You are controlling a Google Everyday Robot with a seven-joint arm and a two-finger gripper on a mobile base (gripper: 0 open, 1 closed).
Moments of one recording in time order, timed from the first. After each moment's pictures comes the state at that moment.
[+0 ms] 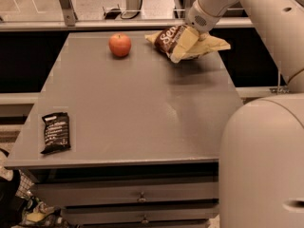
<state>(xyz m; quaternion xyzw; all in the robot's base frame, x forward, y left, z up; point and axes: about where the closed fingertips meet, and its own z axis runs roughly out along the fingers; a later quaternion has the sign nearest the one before) 0.737 -0.134 0.901 -0.50 0.83 0.04 0.25</state>
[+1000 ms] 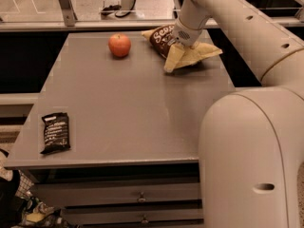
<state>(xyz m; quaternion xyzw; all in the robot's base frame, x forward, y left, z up) 0.743 -0.104 0.845 -0.53 0.83 0.02 0.18</state>
